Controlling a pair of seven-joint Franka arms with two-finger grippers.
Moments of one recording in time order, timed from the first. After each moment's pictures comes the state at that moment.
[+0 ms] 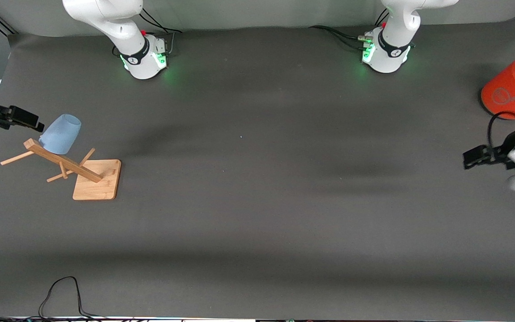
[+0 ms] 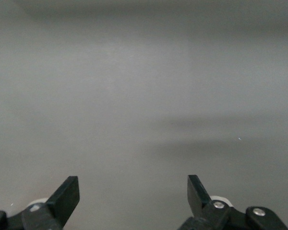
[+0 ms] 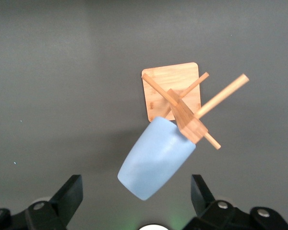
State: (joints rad) left arm -0.03 0.22 0.00 -1.51 0.04 1.70 0.04; right arm 0.07 -0.08 -0.19 -1.74 0.01 1.57 0.03
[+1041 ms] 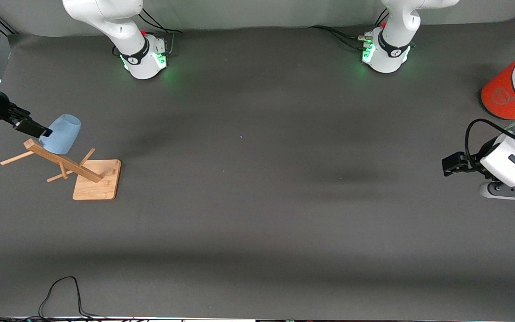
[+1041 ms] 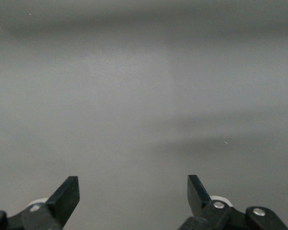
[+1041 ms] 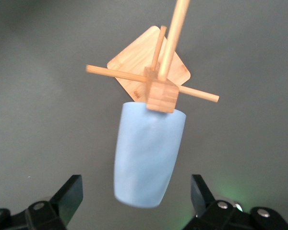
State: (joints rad) left arm -0.05 0.24 -0.01 -1.48 0.04 1.72 0.03; right arm 0.07 -0.13 -0.22 -1.96 0.01 1.69 0.53
